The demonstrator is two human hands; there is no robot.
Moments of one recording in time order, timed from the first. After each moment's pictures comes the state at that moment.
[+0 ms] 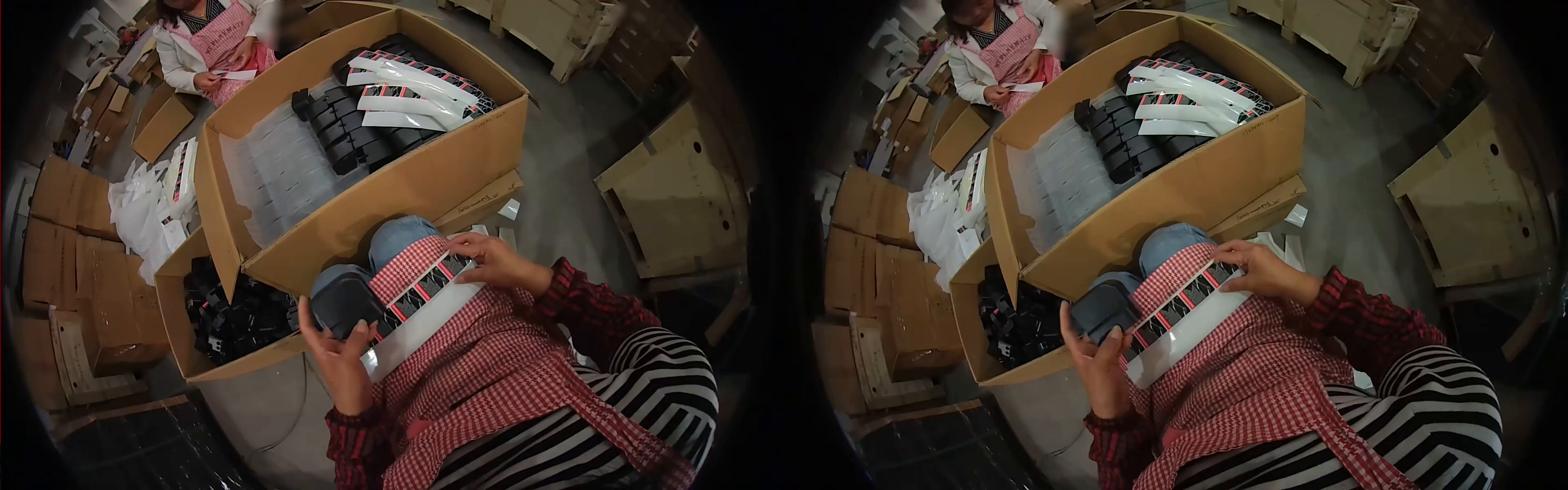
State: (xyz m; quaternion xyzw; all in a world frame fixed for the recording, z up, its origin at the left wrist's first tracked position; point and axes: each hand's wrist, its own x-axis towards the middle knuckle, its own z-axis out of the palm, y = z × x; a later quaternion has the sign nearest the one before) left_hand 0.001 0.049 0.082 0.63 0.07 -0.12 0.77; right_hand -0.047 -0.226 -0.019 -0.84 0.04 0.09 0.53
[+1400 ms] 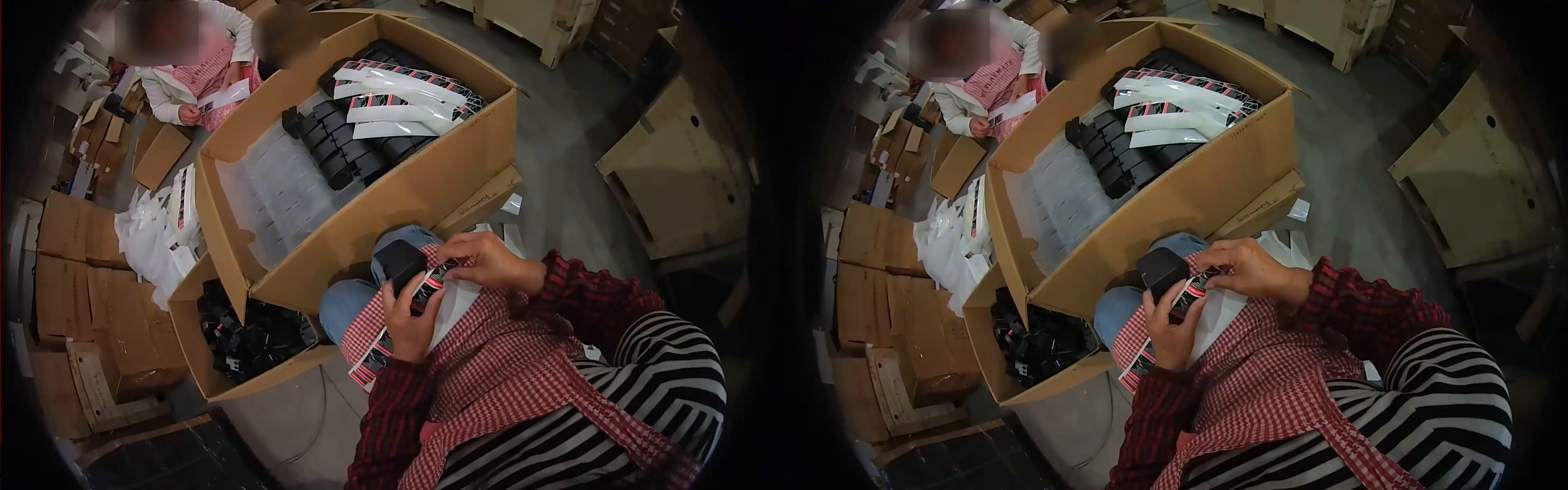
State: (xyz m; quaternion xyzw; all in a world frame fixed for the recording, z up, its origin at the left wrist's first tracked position) left_hand 0.015 -0.013 -0.024 0.81 -0.28 -0.01 0.52; right_hand -0.028 -0.217 0.003 -0.85 -0.05 -0.06 0.52
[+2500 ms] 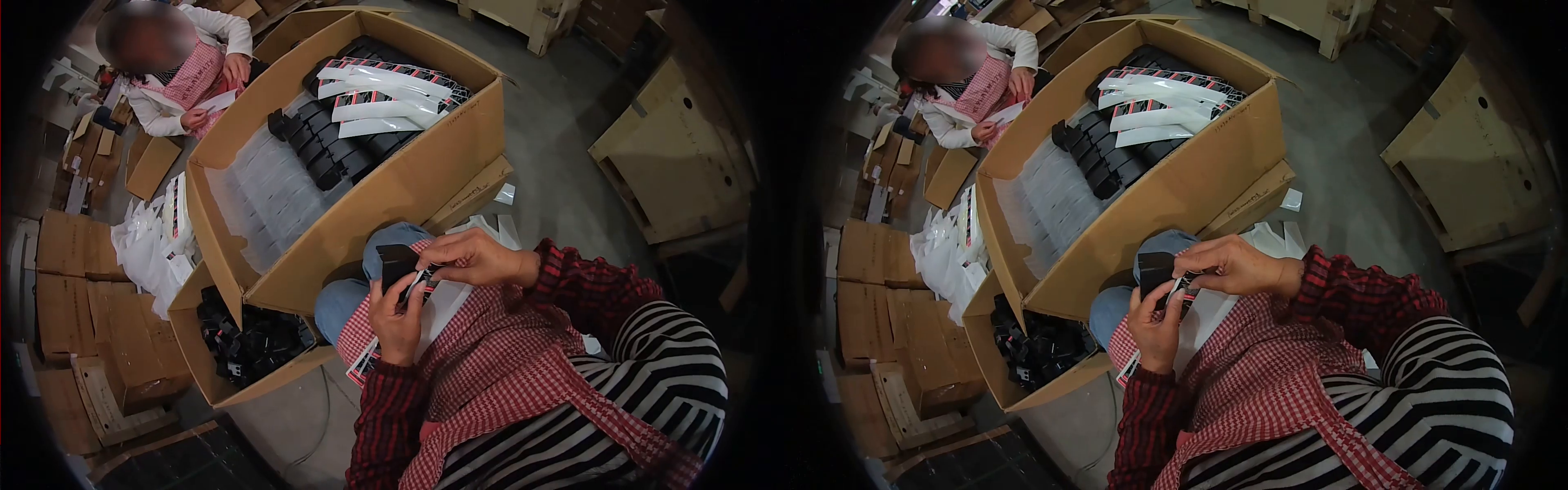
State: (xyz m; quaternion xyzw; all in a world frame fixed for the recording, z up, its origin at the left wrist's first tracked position) left_hand 0.022 -0.010 -0.007 0.79 -0.25 -0.08 0.55; right_hand -0.024 -0.215 -0.002 -0.80 -0.15 -0.13 0.57
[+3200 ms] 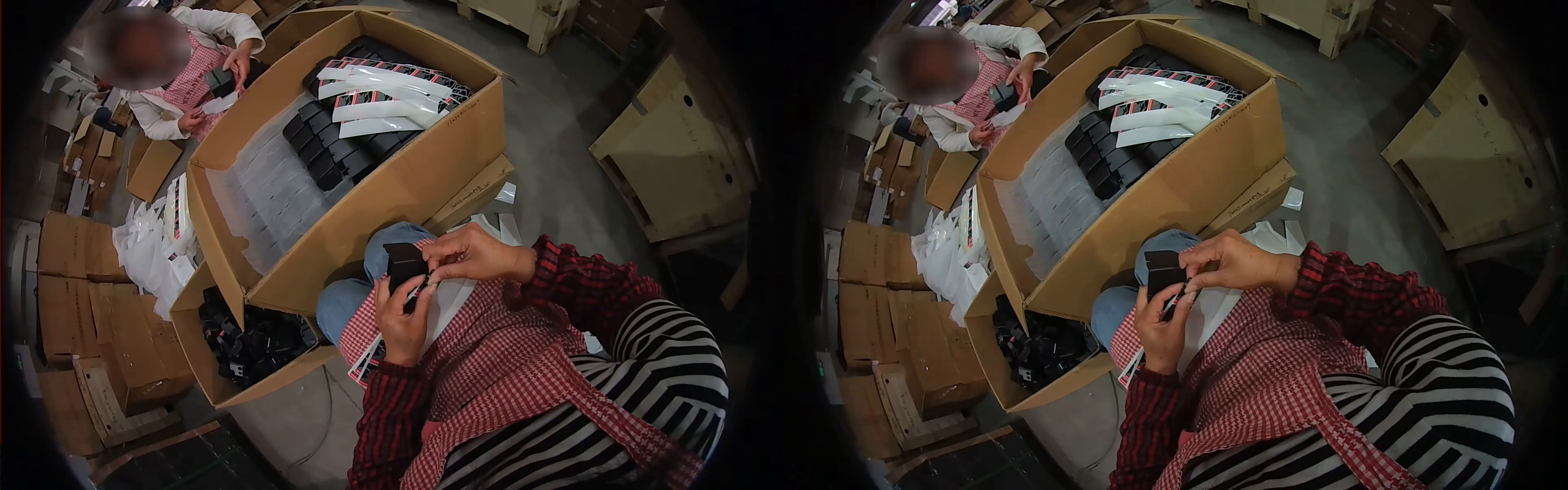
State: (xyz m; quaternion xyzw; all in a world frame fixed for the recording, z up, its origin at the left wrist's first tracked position) left_hand 0.020 -0.010 -0.016 0.80 -0.28 -0.07 0.53; right_hand -0.021 -0.218 0.000 -0.78 -0.10 -0.06 0.61
